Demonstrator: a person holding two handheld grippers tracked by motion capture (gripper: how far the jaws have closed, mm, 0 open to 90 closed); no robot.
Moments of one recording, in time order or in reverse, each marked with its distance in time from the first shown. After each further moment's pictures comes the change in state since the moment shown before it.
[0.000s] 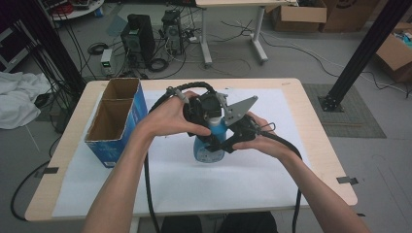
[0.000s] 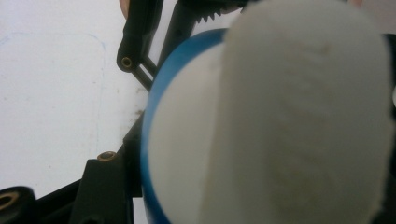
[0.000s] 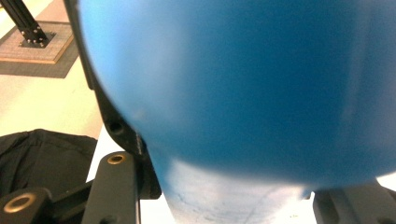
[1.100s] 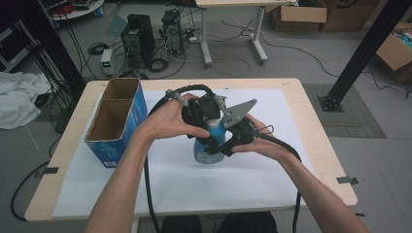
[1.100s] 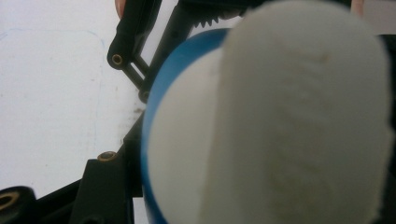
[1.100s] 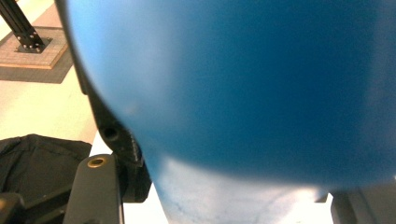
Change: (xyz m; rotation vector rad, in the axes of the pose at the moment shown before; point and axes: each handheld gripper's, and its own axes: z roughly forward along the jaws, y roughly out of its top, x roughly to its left) left arm -0.001 -0.005 0.005 -0.004 0.001 -0.012; right arm 0.001 -0.006 0.007 -0.020 -0.012 0.004
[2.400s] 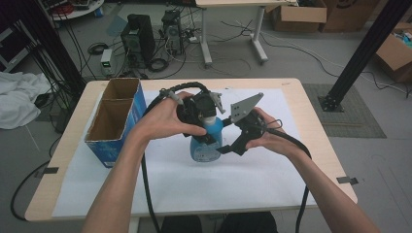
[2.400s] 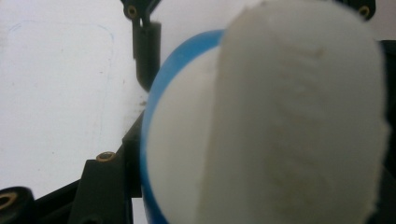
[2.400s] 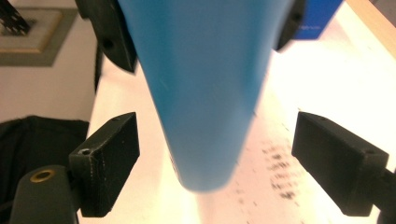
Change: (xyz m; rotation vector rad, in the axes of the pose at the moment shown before) left arm 0.000 -0.006 -0.012 -0.005 0.023 -0.045; right arm -0.006 0.002 -0.027 0.138 -0.045 0.035
